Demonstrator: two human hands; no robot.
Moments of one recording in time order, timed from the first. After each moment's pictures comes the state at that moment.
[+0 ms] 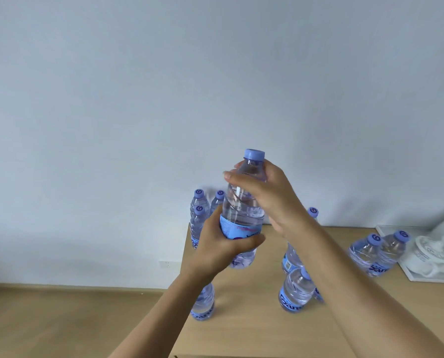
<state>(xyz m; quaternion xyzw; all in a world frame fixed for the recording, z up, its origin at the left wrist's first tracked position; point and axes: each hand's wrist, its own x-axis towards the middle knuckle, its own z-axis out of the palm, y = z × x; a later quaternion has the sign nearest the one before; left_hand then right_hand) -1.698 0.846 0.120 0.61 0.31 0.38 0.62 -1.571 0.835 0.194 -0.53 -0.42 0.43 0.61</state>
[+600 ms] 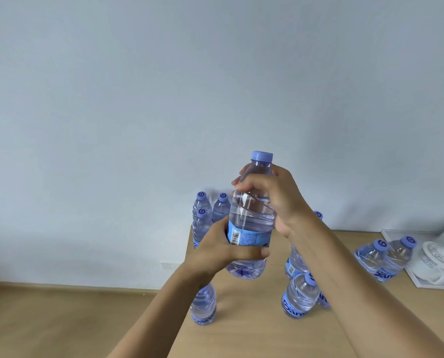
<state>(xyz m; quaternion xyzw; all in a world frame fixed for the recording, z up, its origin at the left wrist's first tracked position) -1.704 0.854 0.131 0.62 0.26 0.26 0.70 -1.562 0.842 0.198 -0.51 -0.40 0.47 0.59</state>
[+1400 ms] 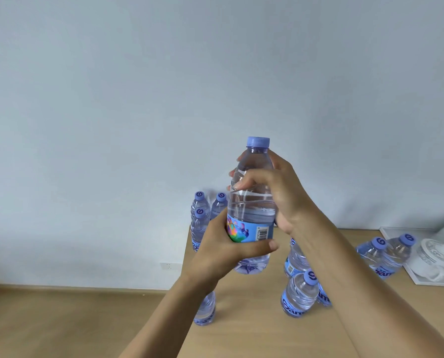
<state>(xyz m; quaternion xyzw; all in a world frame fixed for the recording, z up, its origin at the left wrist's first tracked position) -1.697 0.840 0.147 0.60 0.28 0.33 0.67 -1.563 0.836 0.215 -0.45 -0.43 0.48 0.61</state>
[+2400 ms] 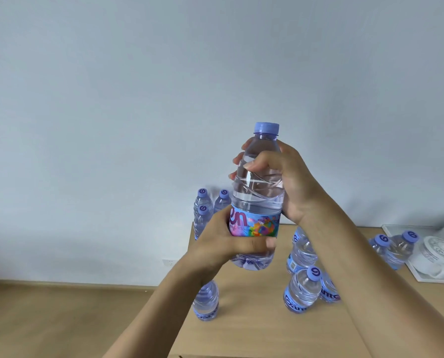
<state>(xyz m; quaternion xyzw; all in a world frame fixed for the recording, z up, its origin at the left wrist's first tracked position) -1.708 0.844 0.159 0.60 0.26 0.27 0.71 -1.561 0.838 0.226 -0.40 -0.43 0.53 0.62</state>
